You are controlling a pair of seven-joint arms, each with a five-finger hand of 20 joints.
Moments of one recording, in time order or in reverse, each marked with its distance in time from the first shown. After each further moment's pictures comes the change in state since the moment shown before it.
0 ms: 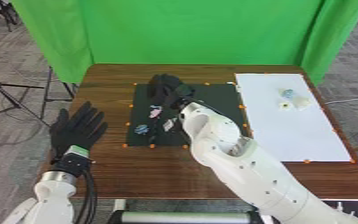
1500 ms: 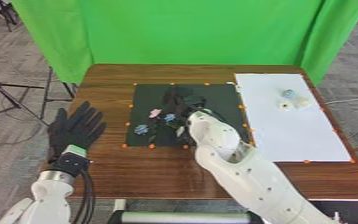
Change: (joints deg) left arm 1.1 -0.6 -1.9 -0.6 0.4 -0.2 -1.9; right arm -4.4 -0.7 4.2 2.1 -7.8 -3.0 5.6
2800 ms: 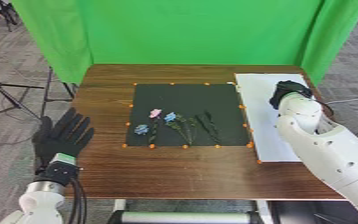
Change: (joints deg) left arm 6.3 0.0 -3.4 -2.4 -1.8 1.0 4.7; right arm 4.2 22.9 10.6 5.8 5.8 -17.7 22.1
